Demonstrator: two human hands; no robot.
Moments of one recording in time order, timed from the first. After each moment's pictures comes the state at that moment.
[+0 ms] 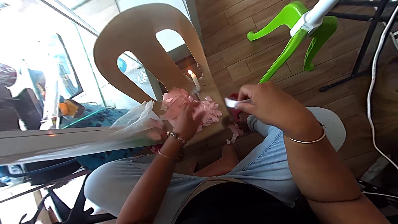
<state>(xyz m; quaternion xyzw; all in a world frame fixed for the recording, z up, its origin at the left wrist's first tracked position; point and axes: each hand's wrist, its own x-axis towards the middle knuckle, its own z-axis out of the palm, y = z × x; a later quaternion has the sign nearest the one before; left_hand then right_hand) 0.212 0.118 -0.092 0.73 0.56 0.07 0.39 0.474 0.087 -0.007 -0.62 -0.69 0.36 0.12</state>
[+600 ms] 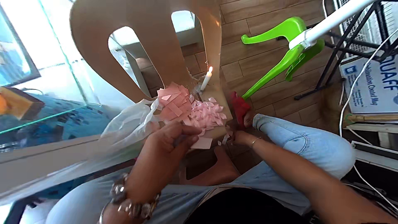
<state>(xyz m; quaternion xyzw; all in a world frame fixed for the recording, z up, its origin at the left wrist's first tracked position) 0.123 0.101 -0.024 0.66 0.50 0.22 0.52 0.423 0.054 -0.224 -0.62 -0.46 0.57 -0.28</state>
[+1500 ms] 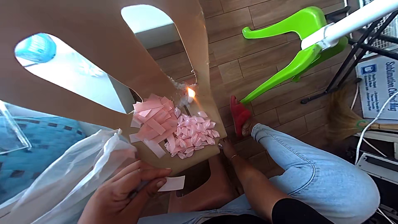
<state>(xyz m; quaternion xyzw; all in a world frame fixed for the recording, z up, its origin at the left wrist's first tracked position) 0.112 0.108 -0.056 0.64 0.50 0.19 0.55 0.426 0.003 -0.392 -0.68 -0.51 0.52 -0.12</state>
